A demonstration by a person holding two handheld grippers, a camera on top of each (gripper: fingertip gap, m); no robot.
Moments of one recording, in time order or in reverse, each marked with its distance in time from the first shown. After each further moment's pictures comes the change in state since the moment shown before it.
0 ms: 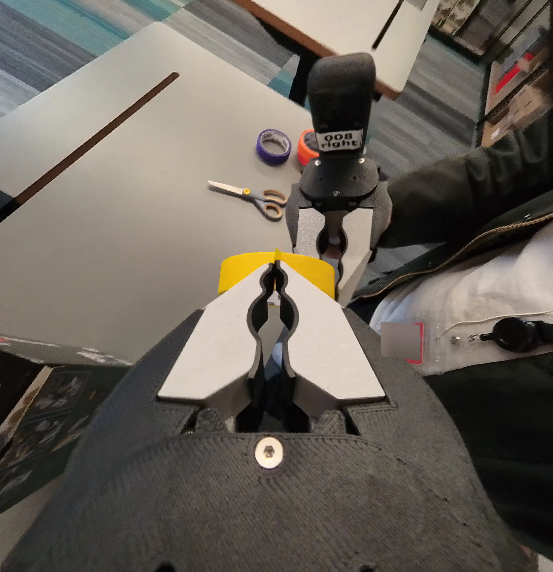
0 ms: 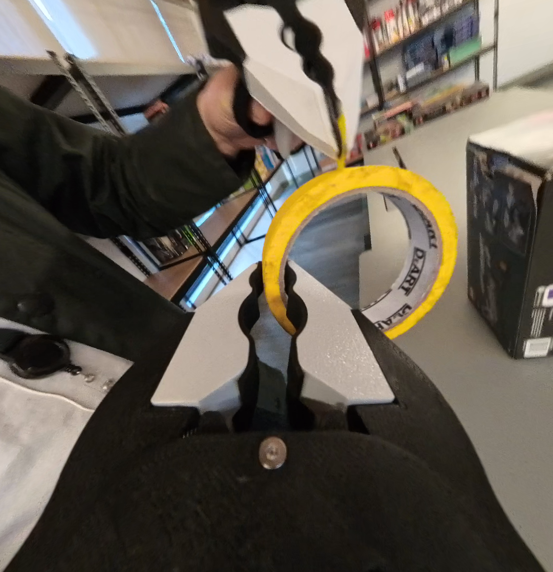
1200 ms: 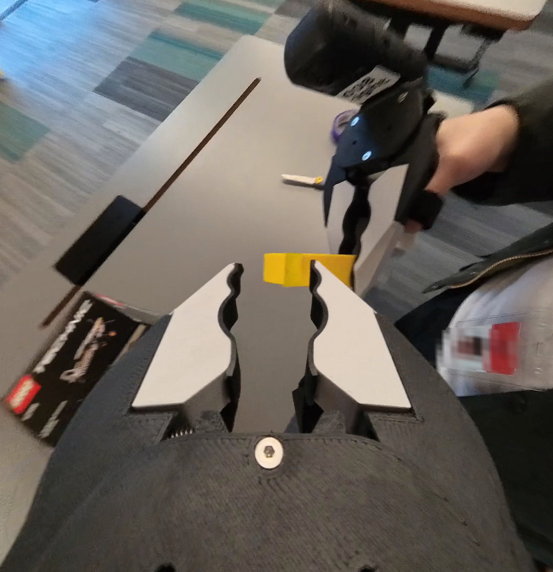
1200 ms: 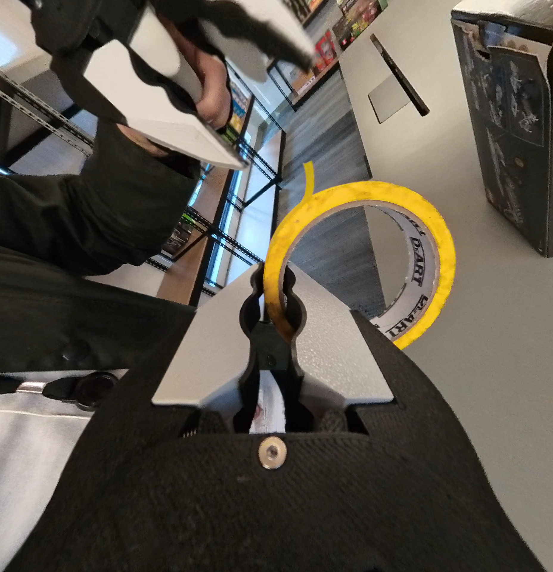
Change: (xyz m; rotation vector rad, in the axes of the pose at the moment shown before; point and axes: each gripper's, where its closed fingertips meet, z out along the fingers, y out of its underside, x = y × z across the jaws) left arm -0.008 0.009 -0.019 -0.008 -0.299 0.177; right arm 0.009 0.006 0.002 -0.185 0.100 0.300
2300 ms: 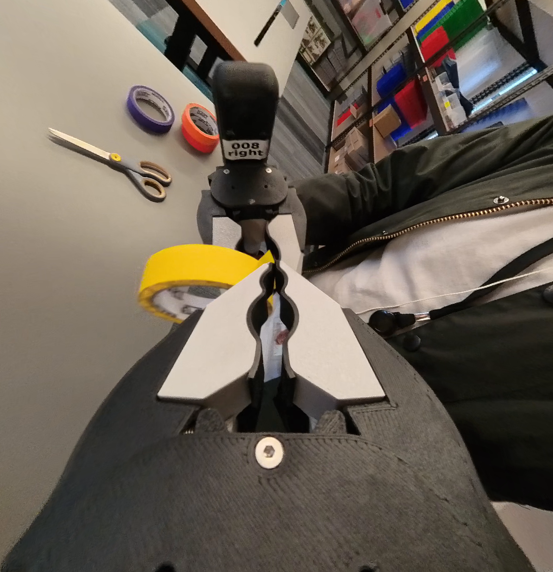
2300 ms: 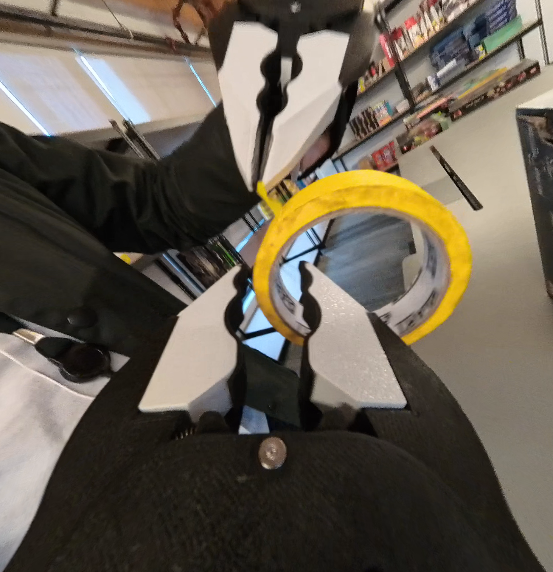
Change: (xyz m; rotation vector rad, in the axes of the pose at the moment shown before) left arm 0.054 -0.012 0.008 -0.025 0.737 -0.448; right arm -0.022 0.004 0.004 0.239 -0.231 -0.157
